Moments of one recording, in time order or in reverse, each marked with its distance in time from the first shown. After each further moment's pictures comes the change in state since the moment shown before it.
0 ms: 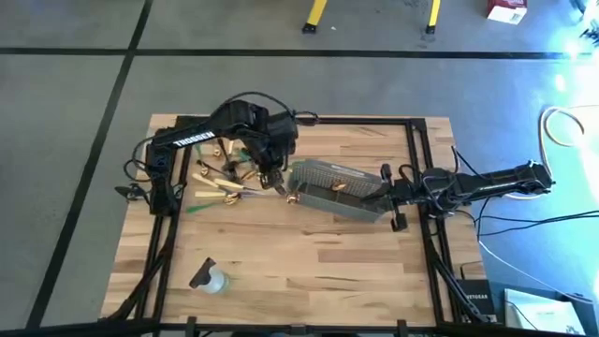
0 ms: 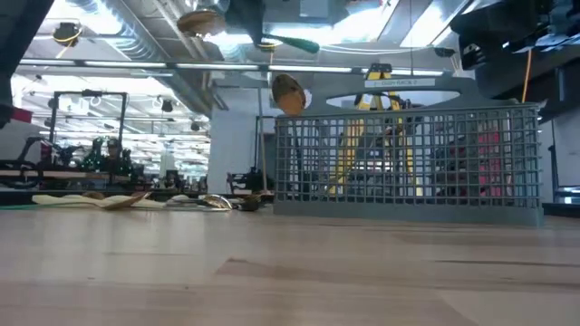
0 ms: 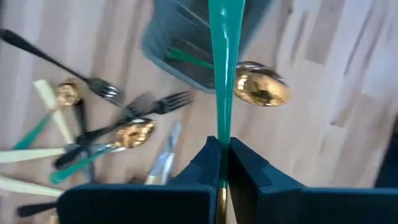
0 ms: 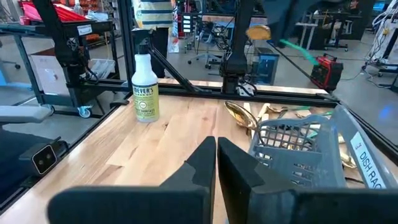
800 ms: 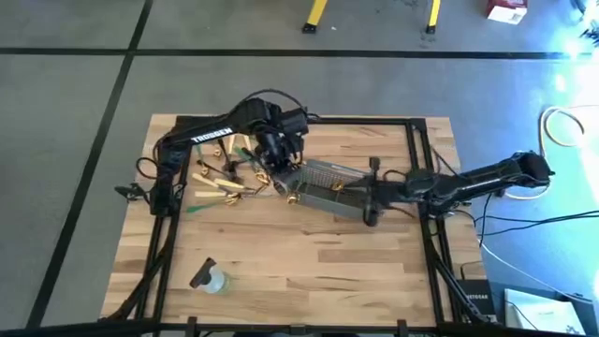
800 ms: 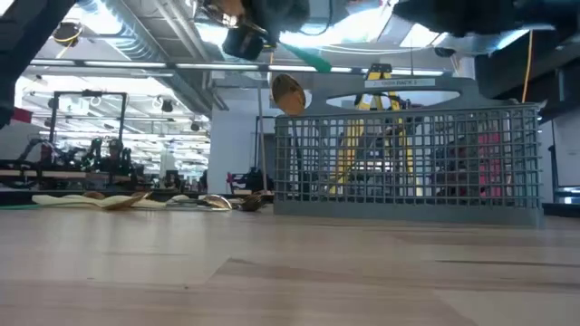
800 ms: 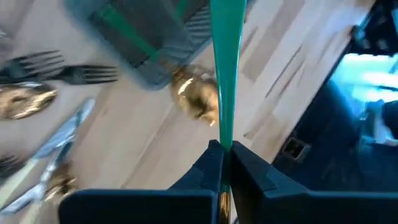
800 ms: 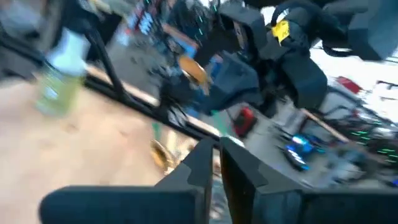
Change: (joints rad) left arm 0.083 0.097 -0.001 0.079 0.330 -0.328; right arm 0.000 0.469 0.140 0.409 0.244 -0.542
